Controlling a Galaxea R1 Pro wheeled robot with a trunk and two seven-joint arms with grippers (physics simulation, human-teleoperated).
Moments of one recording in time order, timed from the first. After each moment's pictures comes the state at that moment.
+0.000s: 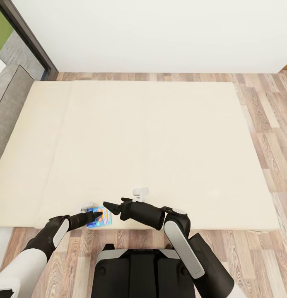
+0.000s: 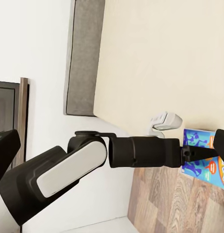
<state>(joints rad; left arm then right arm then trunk) -0.71 0.16 0.08 -0.58 0.28 0.49 -0.37 -0.49 0.09 0.52 -1.56 -0.75 0.68 0.16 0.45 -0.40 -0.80</state>
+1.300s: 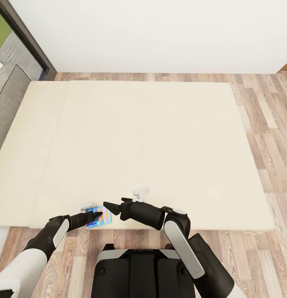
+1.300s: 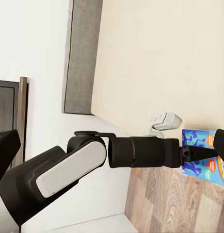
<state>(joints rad) -0.71 0.16 0.08 -0.58 0.28 0.49 -0.37 -0.49 0.09 0.52 -1.56 -0.74 0.68 0.16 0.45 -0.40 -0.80</state>
